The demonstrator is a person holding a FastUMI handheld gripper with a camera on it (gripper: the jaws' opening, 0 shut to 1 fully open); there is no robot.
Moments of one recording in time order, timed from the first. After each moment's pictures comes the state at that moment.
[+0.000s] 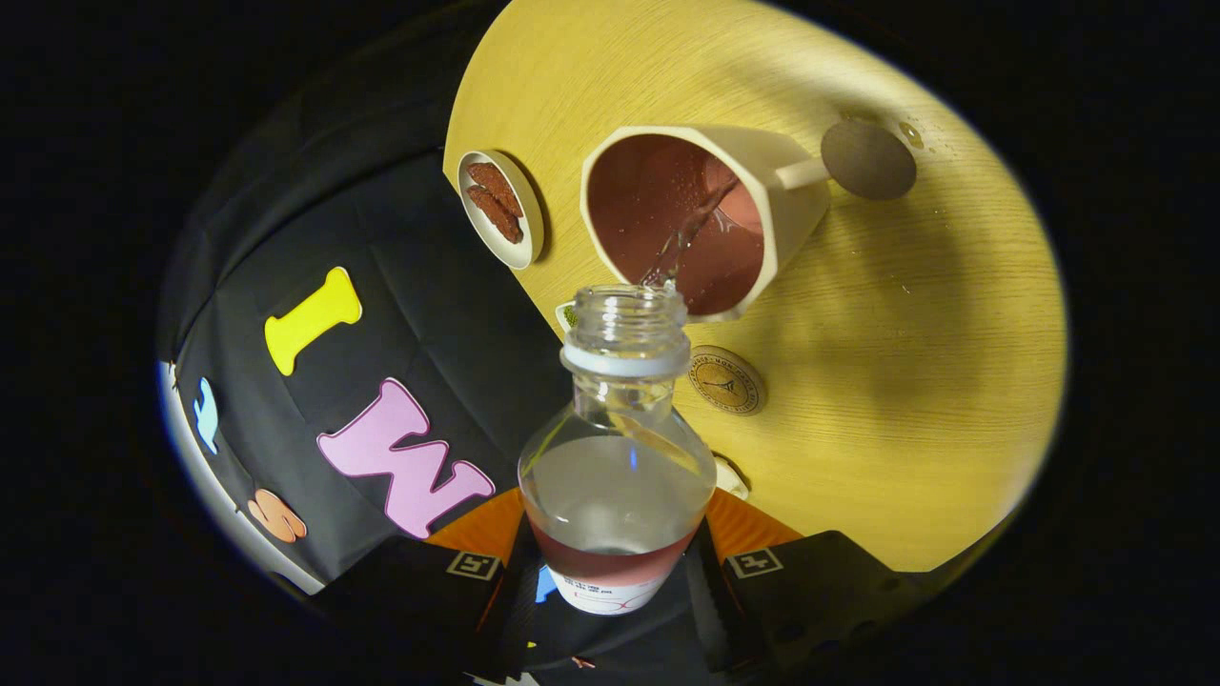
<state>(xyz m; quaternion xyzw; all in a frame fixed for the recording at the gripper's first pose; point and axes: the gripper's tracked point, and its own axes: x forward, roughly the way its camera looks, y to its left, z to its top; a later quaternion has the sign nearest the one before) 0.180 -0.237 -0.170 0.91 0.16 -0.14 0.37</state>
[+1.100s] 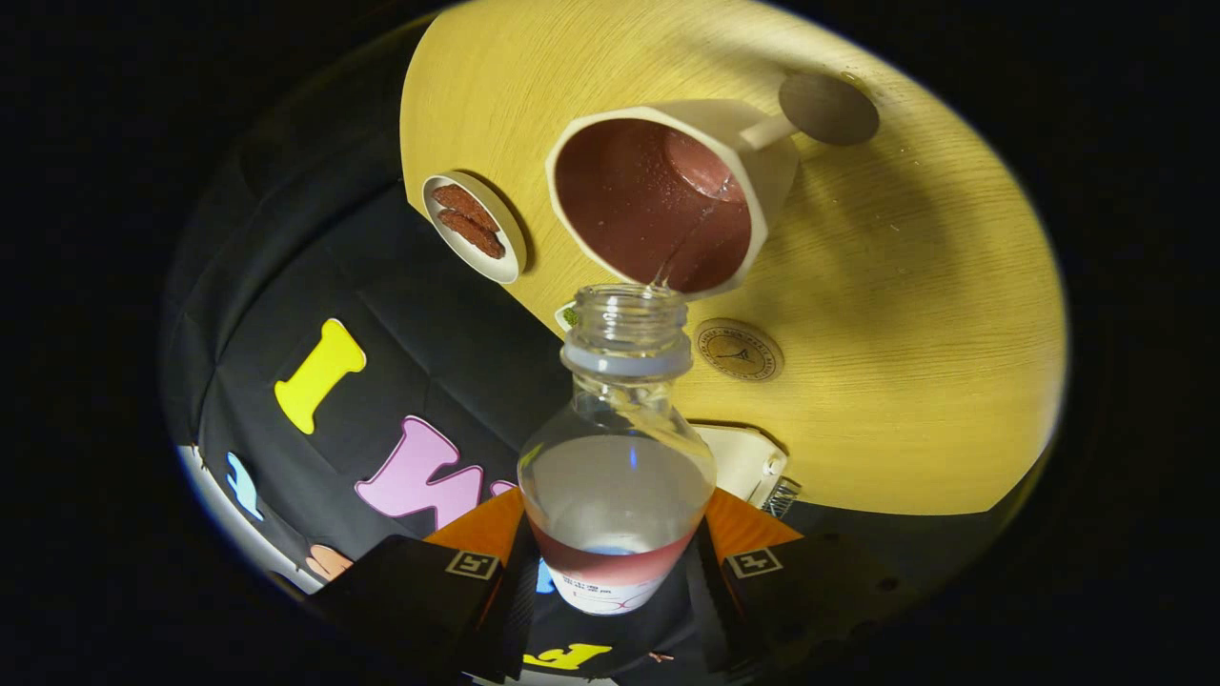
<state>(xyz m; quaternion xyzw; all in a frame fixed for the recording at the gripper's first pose) 0.187 -0.249 -0.152 0.95 0.12 -0.13 0.27</state>
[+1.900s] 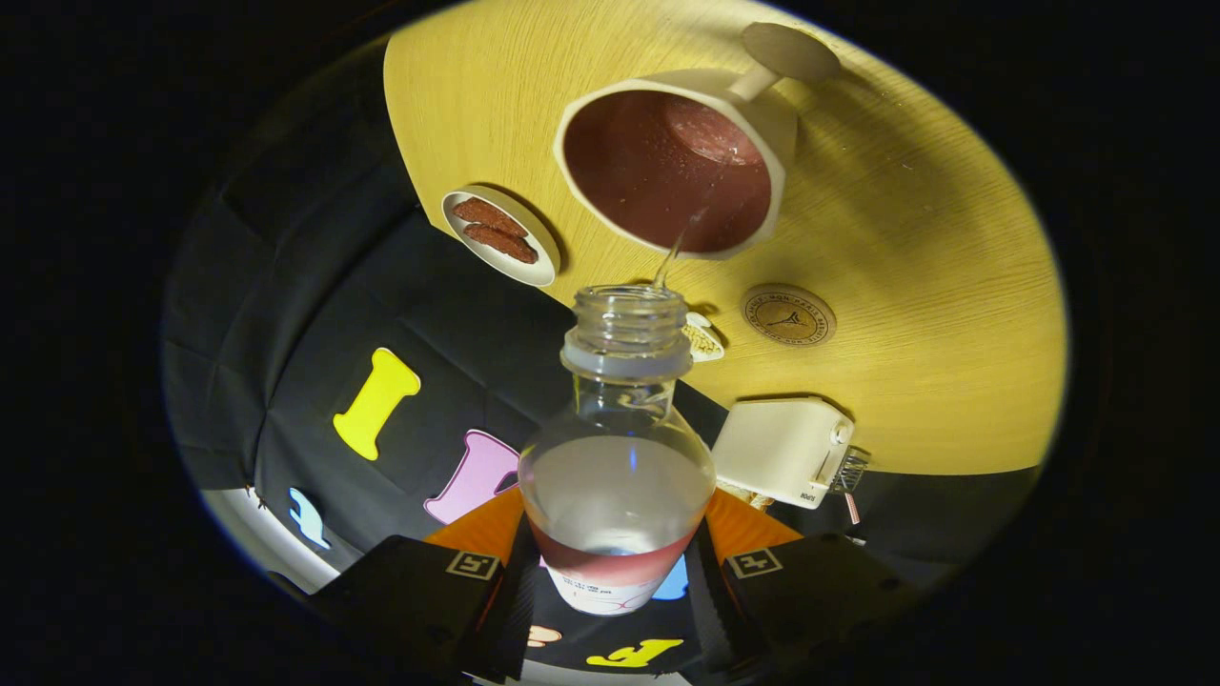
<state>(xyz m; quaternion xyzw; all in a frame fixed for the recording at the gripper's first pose) 0.195 -0.266 -0.131 0.97 0.04 -0.11 0.21</state>
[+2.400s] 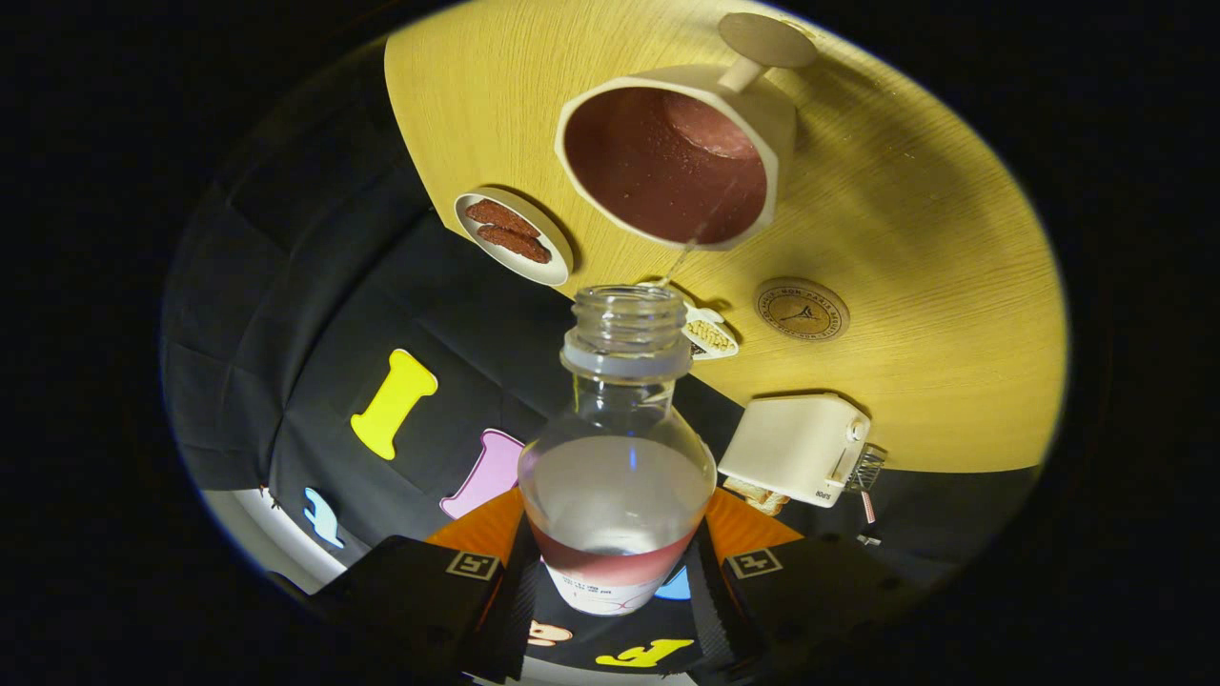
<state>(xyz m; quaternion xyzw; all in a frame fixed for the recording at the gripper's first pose) 0.193 -0.270 -0.127 0.97 0.01 -0.10 0.21</state>
